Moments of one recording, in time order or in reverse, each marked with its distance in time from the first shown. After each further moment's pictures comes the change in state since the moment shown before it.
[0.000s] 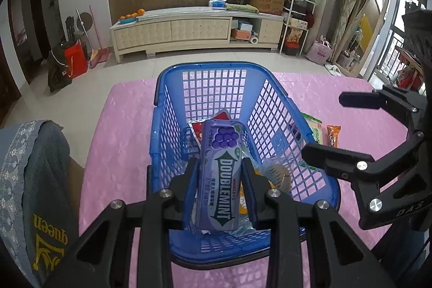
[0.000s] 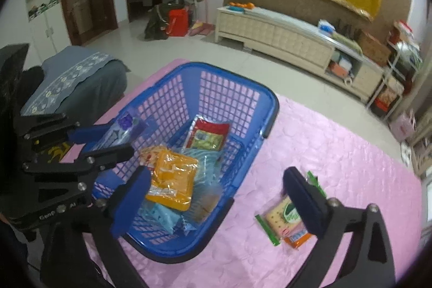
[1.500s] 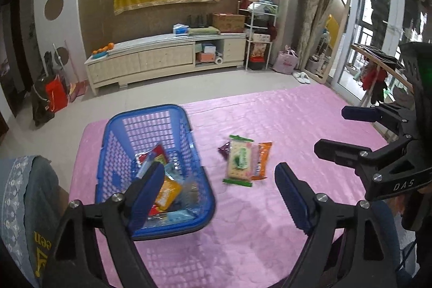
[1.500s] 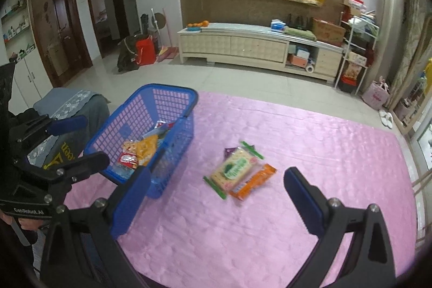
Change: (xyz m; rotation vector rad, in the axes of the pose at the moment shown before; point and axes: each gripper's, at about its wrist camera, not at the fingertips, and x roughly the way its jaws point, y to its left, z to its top) left arm -0.072 -0.123 0.015 0.136 -0.109 -0.095; right arm -0.139 -0.089 -0.065 0.184 -0.126 -0.090
